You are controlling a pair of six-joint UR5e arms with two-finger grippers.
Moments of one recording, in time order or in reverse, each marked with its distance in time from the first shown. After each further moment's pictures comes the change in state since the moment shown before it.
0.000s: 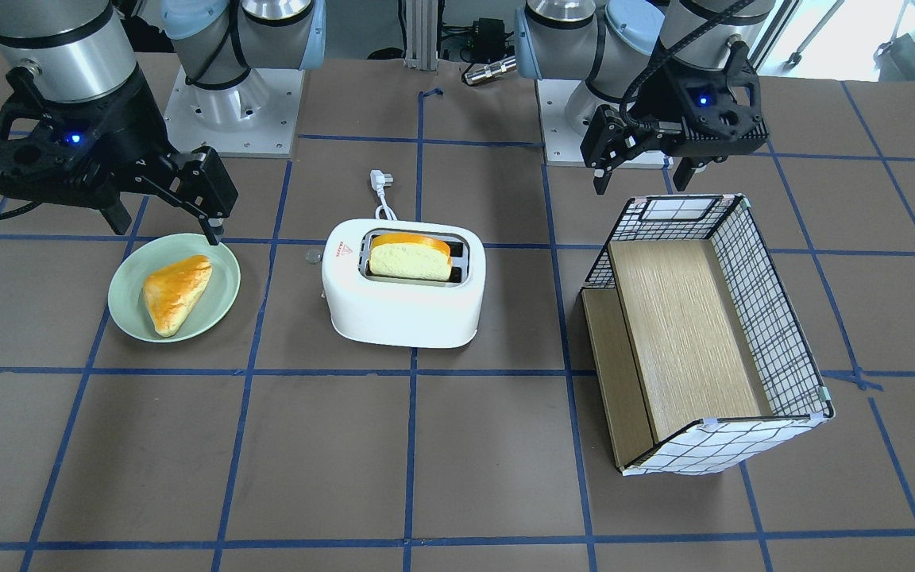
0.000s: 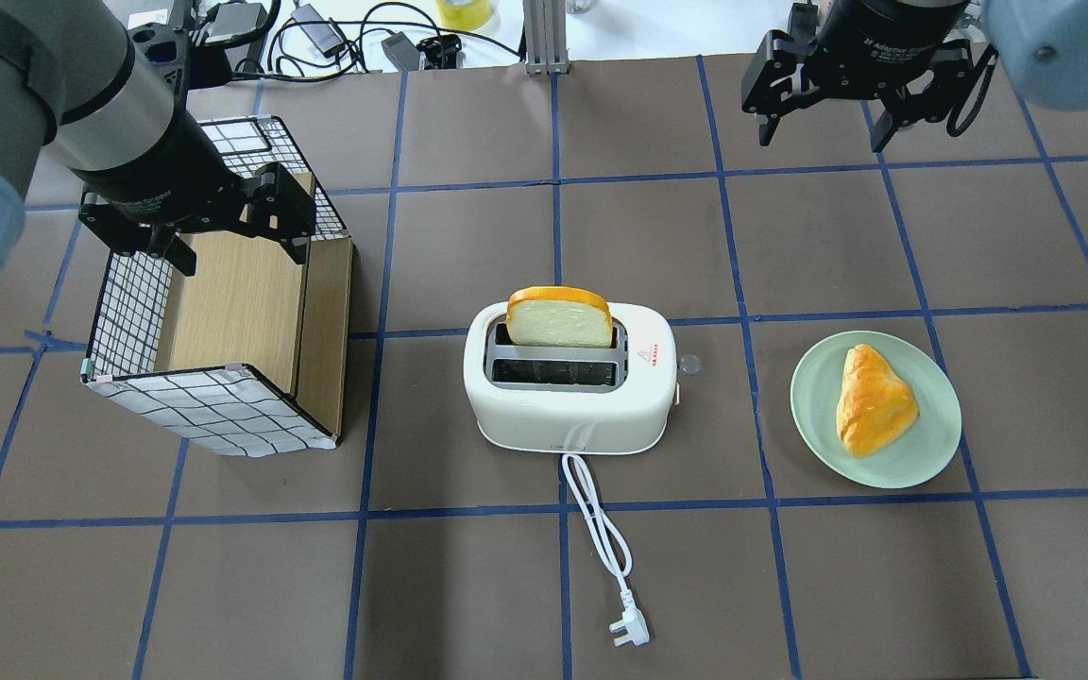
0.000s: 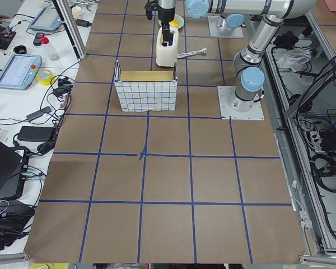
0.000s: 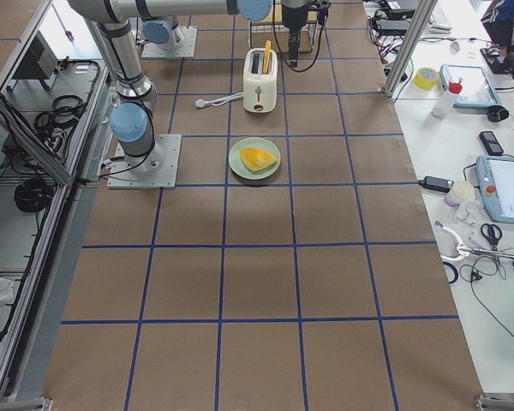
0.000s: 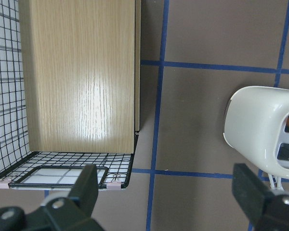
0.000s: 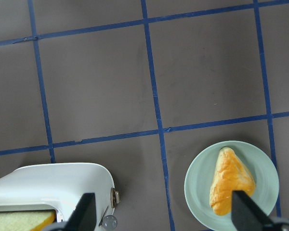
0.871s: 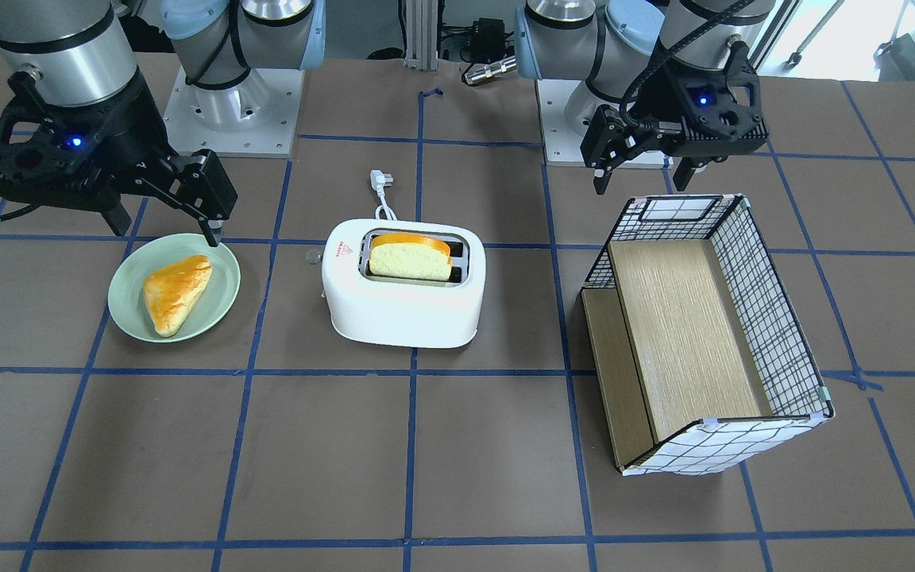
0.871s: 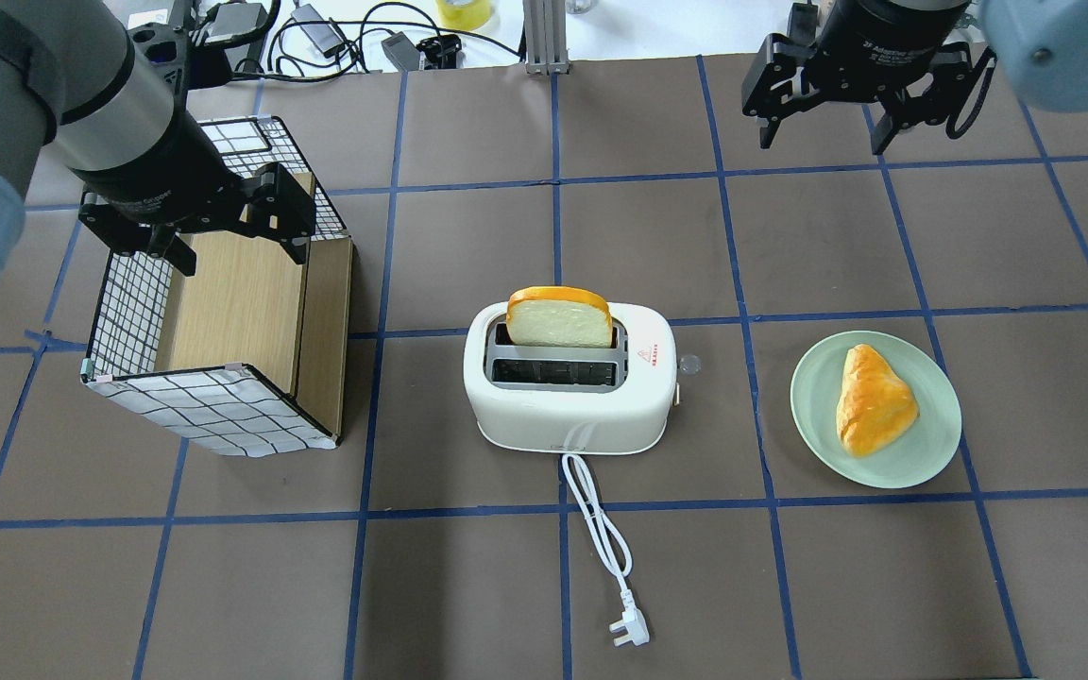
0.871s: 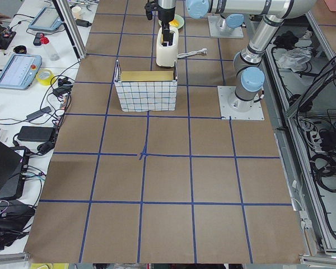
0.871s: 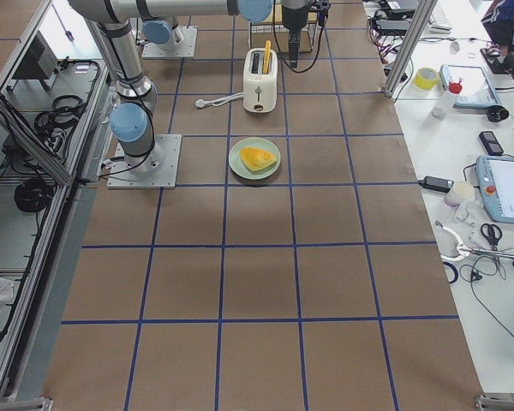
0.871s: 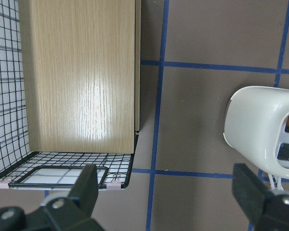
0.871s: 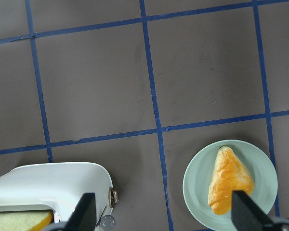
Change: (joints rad) left arm 0.000 0.000 0.000 0.000 0.000 0.000; right arm -0.001 0.002 0.003 0.001 -0.007 0.000
